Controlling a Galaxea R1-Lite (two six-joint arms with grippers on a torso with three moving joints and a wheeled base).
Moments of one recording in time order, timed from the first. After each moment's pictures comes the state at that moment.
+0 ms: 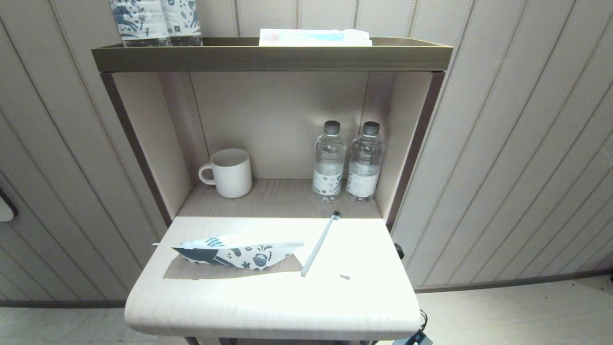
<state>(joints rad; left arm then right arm) 0.00 0.00 0.00 0.00 0.03 -0.09 0.00 0.01 0.00 -0.06 -0.03 0.03</state>
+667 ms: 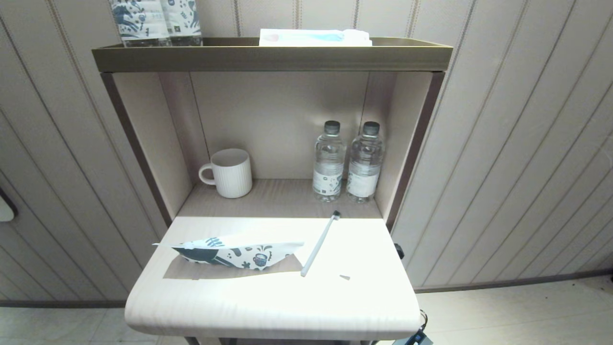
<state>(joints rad) -0.14 0.28 -0.50 0.05 0.03 -0.17 0.00 0.01 0.00 -0.07 -0.03 0.03</state>
